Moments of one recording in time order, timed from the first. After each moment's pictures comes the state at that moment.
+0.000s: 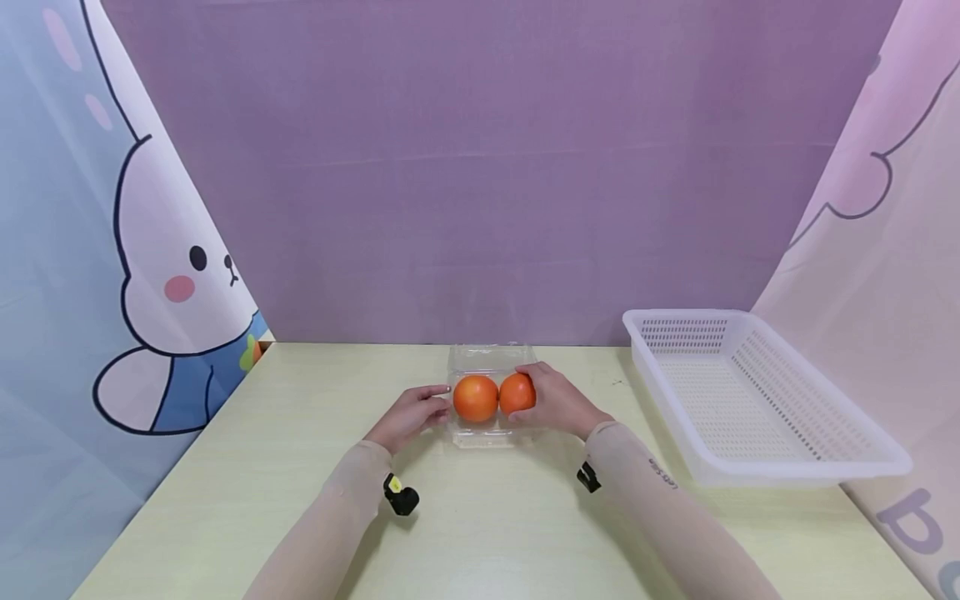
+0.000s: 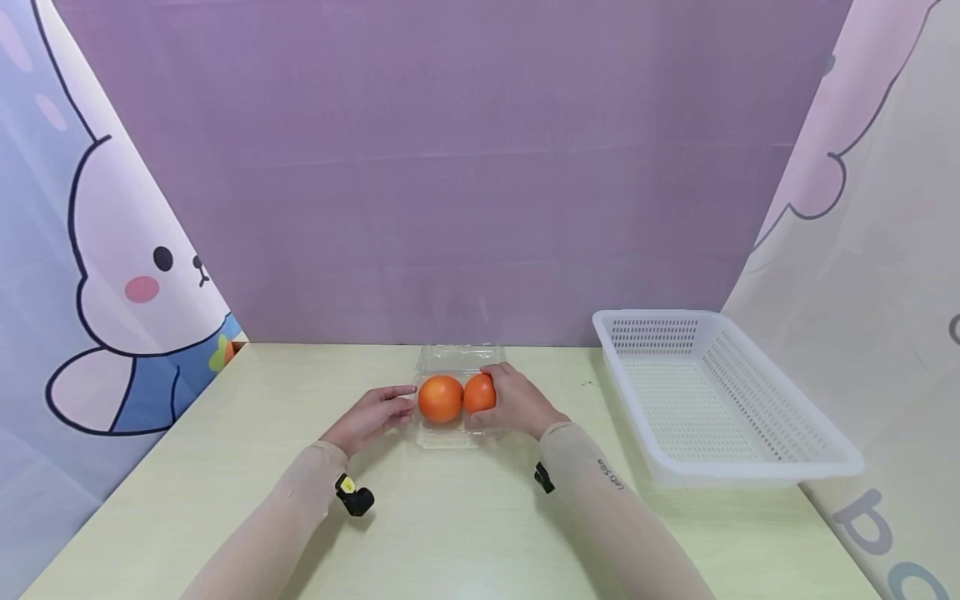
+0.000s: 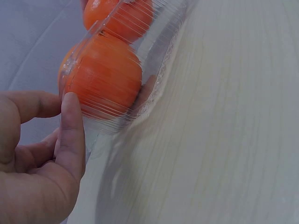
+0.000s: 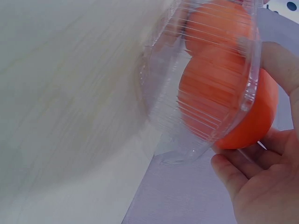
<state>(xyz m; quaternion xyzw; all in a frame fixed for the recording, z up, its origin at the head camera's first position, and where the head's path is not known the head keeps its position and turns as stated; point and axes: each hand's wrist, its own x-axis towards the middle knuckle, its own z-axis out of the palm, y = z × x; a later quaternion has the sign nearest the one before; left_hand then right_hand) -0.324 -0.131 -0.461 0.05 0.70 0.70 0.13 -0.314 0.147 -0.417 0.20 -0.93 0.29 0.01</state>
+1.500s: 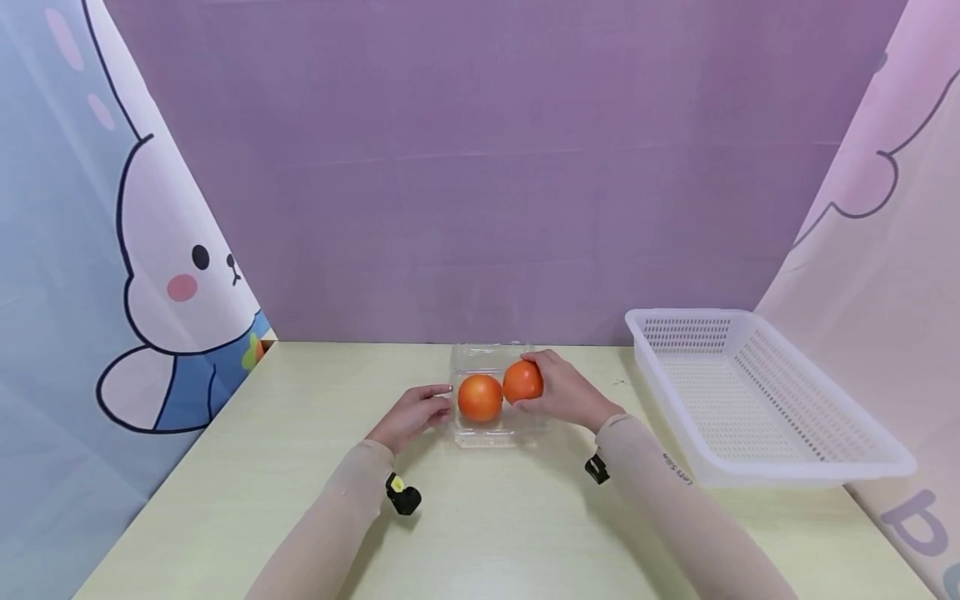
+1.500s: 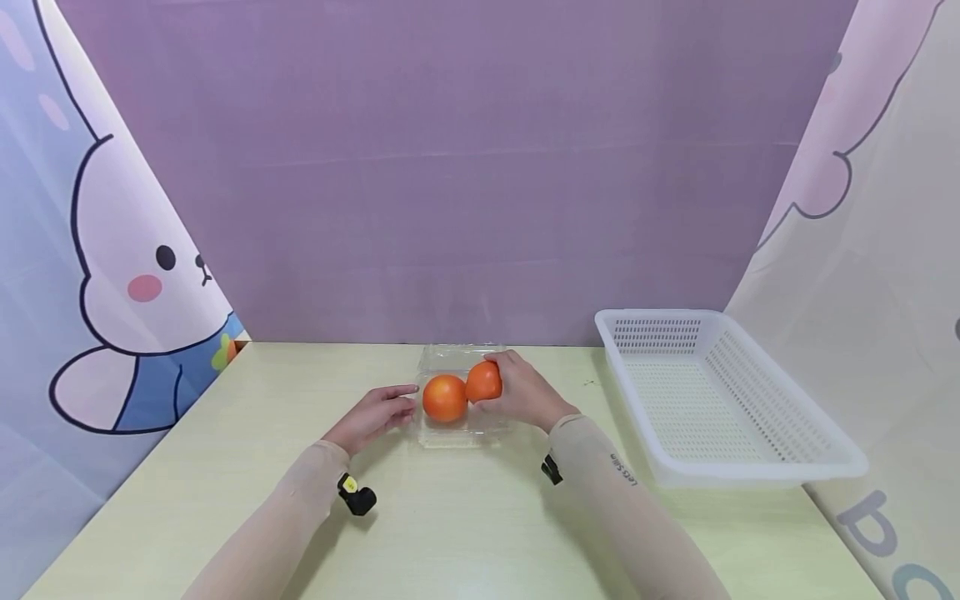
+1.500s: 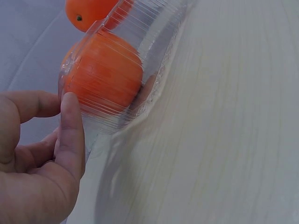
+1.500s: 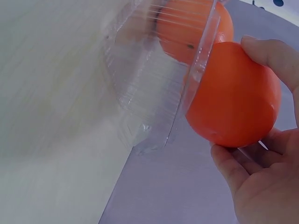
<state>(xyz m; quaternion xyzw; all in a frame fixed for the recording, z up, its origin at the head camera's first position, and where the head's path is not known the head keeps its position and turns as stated) -0.326 -0.130 -0.463 0.04 0.71 0.69 0.13 -0.313 0.155 -0.397 0.23 -0.93 0.30 0.03</state>
